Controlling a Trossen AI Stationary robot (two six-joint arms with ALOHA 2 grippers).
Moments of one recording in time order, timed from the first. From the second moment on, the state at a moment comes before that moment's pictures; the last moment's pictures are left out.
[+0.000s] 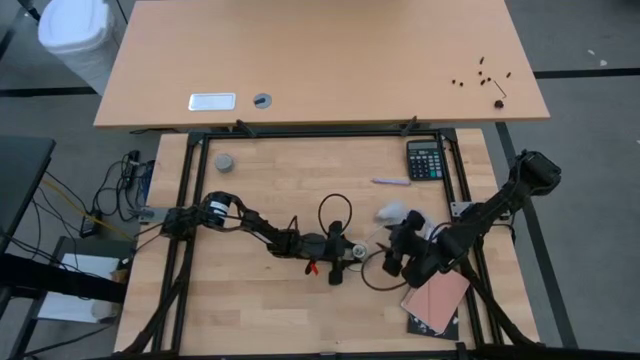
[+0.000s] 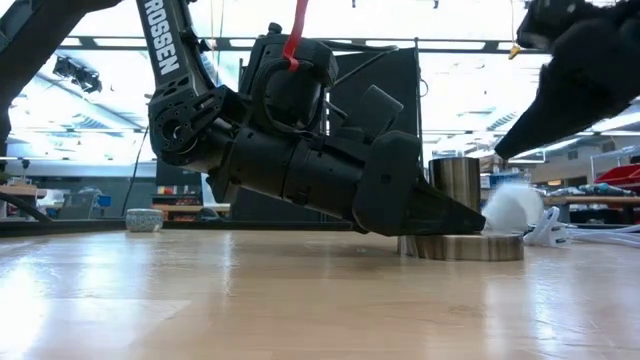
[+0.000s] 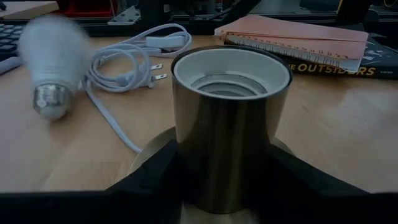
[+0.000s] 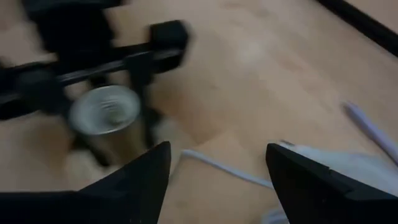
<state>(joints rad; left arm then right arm) -0.20 2.31 1.08 0.96 -0.16 -0.06 0.63 1.37 0.69 -0.52 0.85 1.00</state>
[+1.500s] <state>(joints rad) -0.23 1.96 1.08 0.24 -0.22 -0.17 0.14 1.25 0.55 -0.50 0.59 0.87</state>
